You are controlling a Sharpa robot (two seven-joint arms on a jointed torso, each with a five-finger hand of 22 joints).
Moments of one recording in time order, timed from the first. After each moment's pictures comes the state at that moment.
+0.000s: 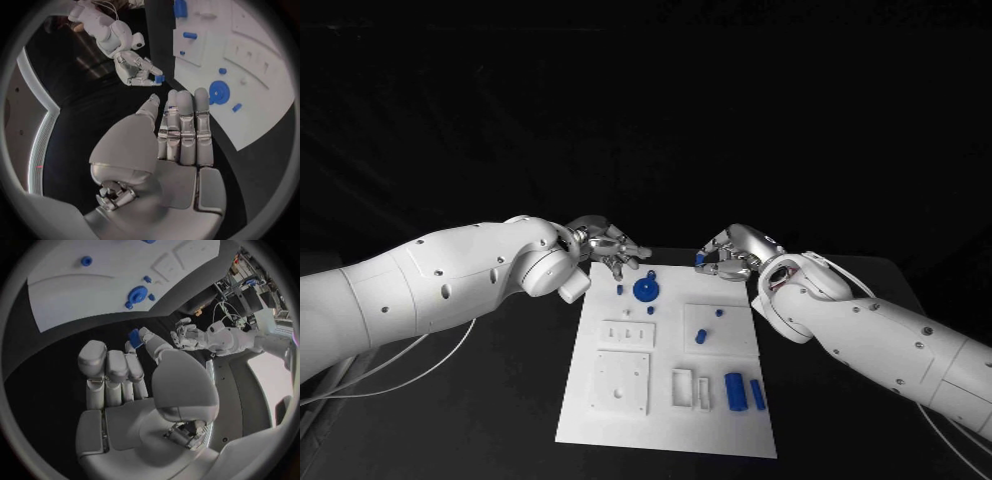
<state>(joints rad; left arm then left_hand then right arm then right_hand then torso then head) 1.38 -0.64 -0.13 1.27 -0.48 -0.11 -0.20 1.27 0.03 0.04 0.06 0.10 1.17 0.06 0.06 0.07 1.47 -0.01 0.07 0.08 1.26 -0.05 0.86 0.61 0.06 1.02 -0.07 0.83 0.54 0.99 -0.61 0.28 1.28 -1.51 -0.36 -0.16 1.24 -0.08 0.39 -0.12 0.16 1.21 0.07 0.06 0.08 1.35 -0.03 1.18 1.31 1.46 -0.09 1.07 1.13 0.08 1.47 -0.10 0.87 1.31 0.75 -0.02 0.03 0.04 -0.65</state>
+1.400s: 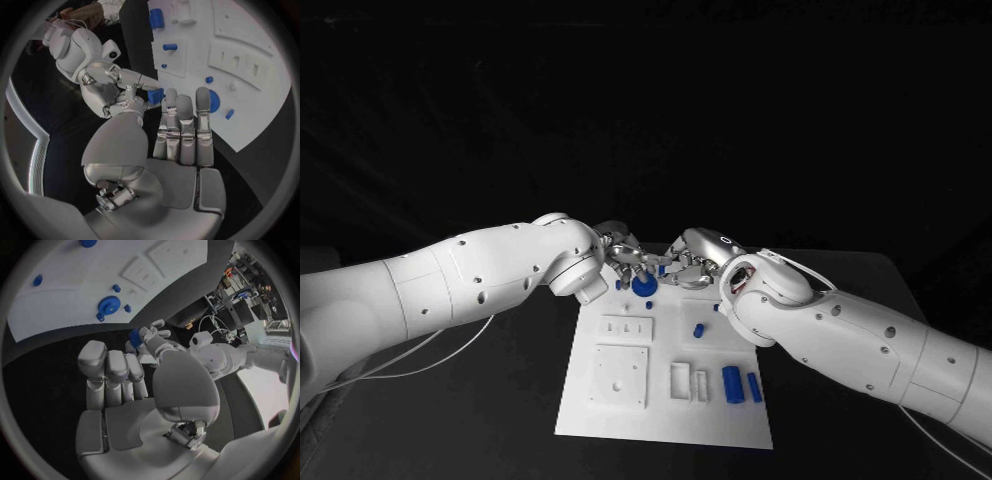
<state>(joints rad) 1.38 -0.55 -0.15 1.25 -0.69 -0.13 -0.36 1.12 -0.09 0.07 0.17 0.05 1.17 0.04 0.07 0.71 1.47 -0.03 0.16 0.19 1.24 -0.06 1.01 0.56 0.03 1.07 -0.08 0.70 0.74 1.02 -0.55 0.19 1.38 -1.60 -0.32 -0.26 1.23 -0.10 0.40 -0.12 0.19 1.21 0.06 0.06 0.08 1.35 -0.02 1.18 1.31 1.46 -0.08 1.07 1.13 0.08 1.47 -0.10 0.88 1.31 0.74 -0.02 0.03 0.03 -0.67</state>
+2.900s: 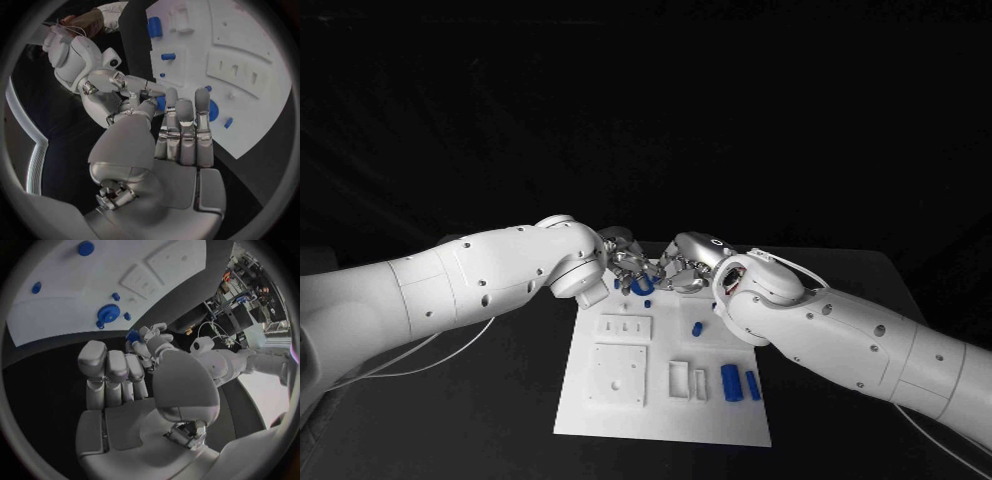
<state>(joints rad) 1.37 -0.53 -0.16 1.25 -0.71 -0.07 -0.37 1.26 0.06 0.11 0.01 0.39 1.15 0.03 0.07 0.65 1.47 -0.03 0.21 0.18 1.25 -0.08 1.08 0.60 0.03 1.11 -0.10 0.62 0.96 1.02 -0.53 0.19 1.36 -1.63 -0.26 -0.27 1.24 -0.10 0.39 -0.12 0.19 1.21 0.06 0.06 0.08 1.35 -0.02 1.18 1.31 1.46 -0.08 1.07 1.13 0.08 1.46 -0.11 0.88 1.31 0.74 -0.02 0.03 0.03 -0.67</state>
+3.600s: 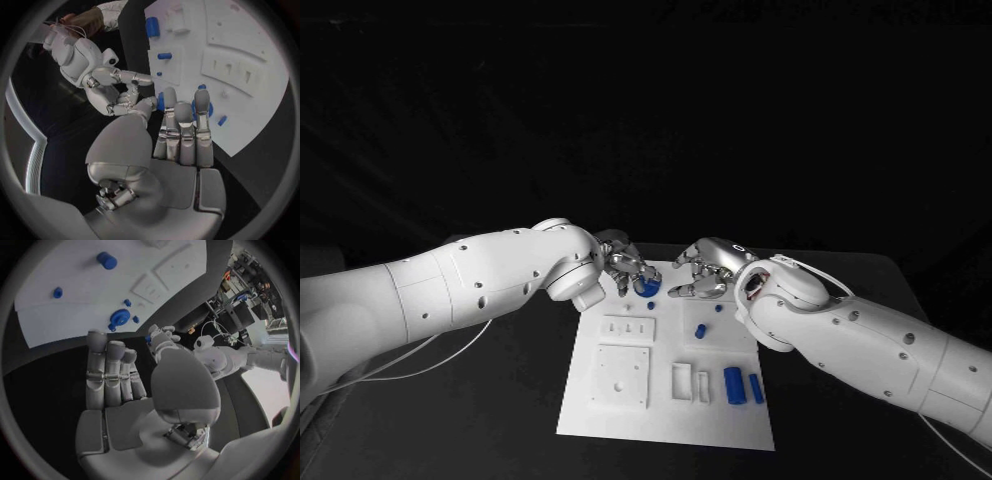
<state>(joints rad) 1.36 -0.56 -0.16 1.25 -0.70 -0.08 -0.37 1.20 0.02 0.17 -0.04 0.54 1.16 0.04 0.07 0.68 1.47 -0.04 0.28 0.22 1.25 -0.09 1.12 0.61 0.03 1.12 -0.11 0.62 1.05 1.00 -0.60 0.21 1.38 -1.60 -0.25 -0.25 1.28 -0.19 0.12 0.06 0.18 0.96 0.13 0.07 0.07 1.12 0.03 0.95 1.05 1.34 -0.04 0.88 0.94 0.12 1.47 -0.07 0.42 1.29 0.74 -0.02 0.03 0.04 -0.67</state>
